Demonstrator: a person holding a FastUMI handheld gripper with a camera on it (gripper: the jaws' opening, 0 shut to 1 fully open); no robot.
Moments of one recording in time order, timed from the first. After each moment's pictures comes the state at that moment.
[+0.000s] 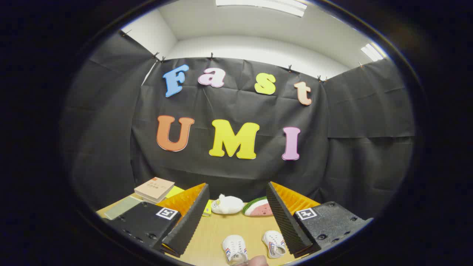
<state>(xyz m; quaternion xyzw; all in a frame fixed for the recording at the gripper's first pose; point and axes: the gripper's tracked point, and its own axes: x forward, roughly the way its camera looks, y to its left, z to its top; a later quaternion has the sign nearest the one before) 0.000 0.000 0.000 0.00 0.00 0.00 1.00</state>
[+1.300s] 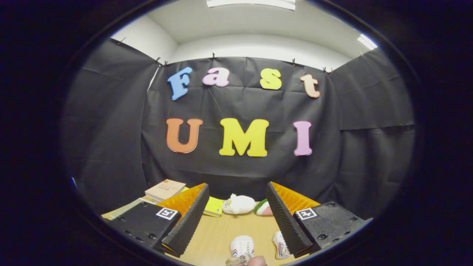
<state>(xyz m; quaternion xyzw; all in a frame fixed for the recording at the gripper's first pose) 0.020 0.003 -0.015 0.02 0.02 0.08 1.00</state>
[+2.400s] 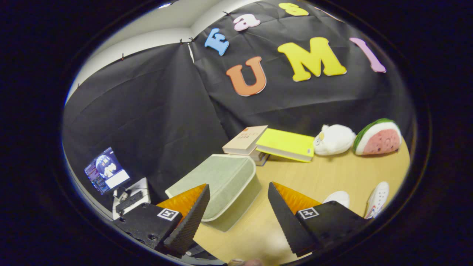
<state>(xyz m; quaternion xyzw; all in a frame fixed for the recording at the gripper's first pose) 0.014 0.141 -0.196 0.12 0.27 0.44 0.85</state>
